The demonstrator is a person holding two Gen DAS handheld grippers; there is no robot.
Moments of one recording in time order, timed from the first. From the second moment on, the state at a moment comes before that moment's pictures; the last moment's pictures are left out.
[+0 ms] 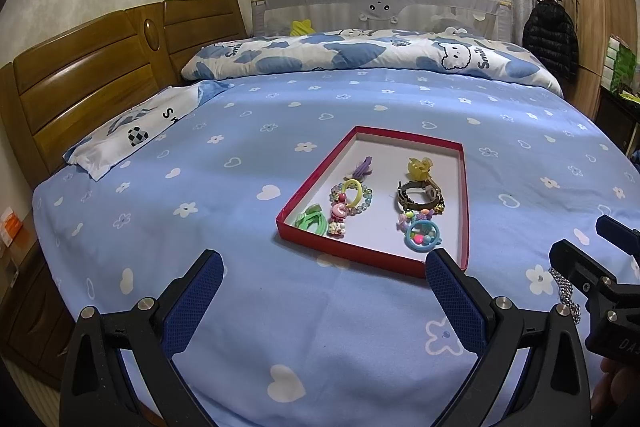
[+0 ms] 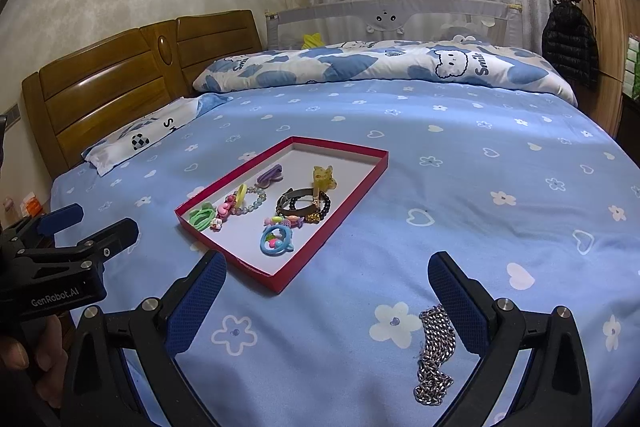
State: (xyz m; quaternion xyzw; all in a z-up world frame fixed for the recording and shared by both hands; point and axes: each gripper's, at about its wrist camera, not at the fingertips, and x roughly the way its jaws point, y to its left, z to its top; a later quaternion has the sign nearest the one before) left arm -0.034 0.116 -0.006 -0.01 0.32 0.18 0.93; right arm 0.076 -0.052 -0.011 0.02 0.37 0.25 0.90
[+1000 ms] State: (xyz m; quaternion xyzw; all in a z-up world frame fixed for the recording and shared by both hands) left arm -0.035 0.115 -0.006 0.00 0.32 0.17 0.93; right arm 0.075 -0.051 -0.010 0.02 0.37 0.24 0.89
